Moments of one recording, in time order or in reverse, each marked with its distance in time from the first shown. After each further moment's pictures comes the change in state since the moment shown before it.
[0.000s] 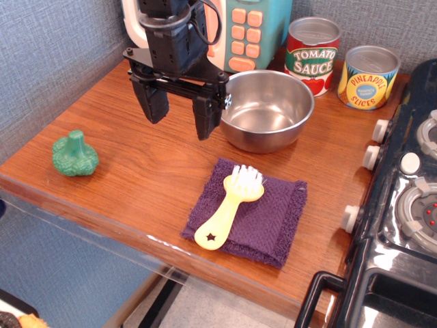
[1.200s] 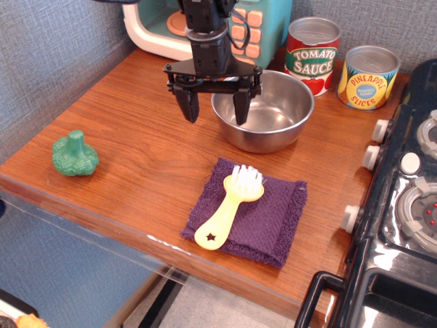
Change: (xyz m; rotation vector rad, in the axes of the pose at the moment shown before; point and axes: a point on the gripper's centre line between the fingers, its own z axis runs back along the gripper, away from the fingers) arm 0.070 0.008 -0.053 -0.012 -0.040 0.338
